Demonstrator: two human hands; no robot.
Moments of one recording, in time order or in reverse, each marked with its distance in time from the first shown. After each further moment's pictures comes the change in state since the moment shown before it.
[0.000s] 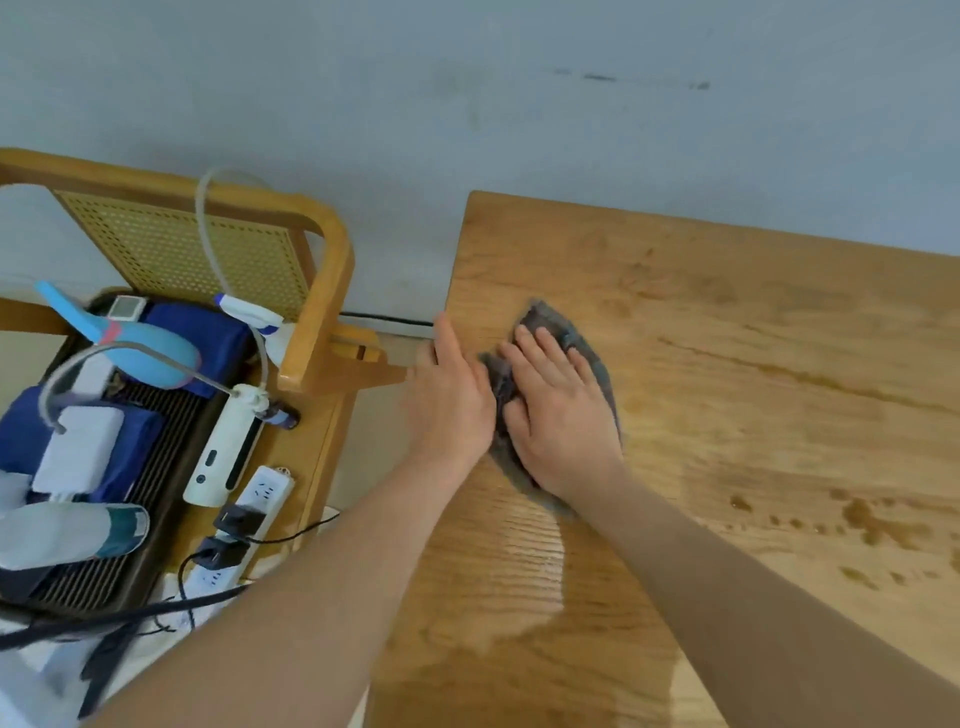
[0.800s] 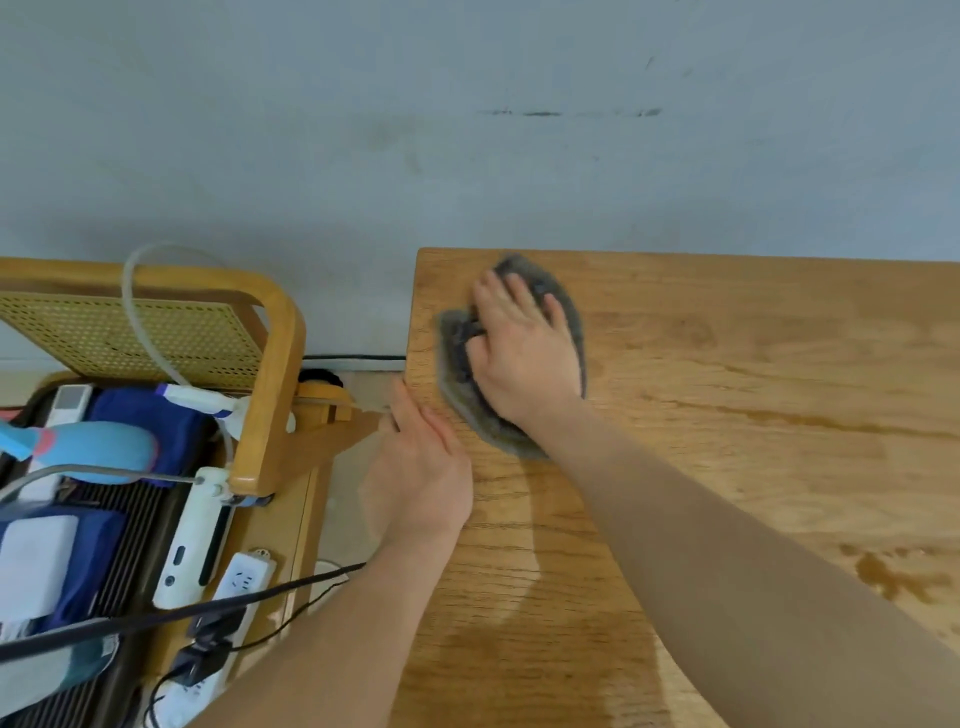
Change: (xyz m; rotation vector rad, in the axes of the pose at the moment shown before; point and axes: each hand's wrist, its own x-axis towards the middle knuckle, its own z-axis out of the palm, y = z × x) left_hand 0.026 0.013 0.006 0.004 0.007 -0.125; right_hand 0.128 0.025 -0.012 0.009 0.046 0.164
